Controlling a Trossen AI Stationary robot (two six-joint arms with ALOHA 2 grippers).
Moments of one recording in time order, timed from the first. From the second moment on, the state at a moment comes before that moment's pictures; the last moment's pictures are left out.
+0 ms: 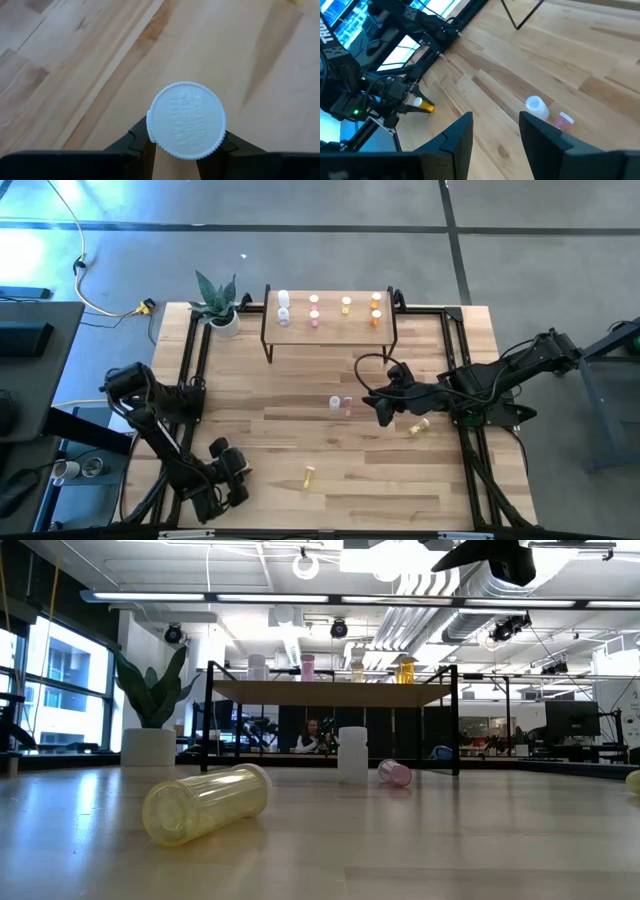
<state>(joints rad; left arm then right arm) -0.93 1.73 0.85 -0.60 -0.64 -1.55 0.37 1.17 1.02 -0.48 0.49 1.03</state>
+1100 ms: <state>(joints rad) -0.33 1.73 1.26 -0.60 -0.37 -0.52 0.30 1.14 1.05 -0.38 0.37 0.53</state>
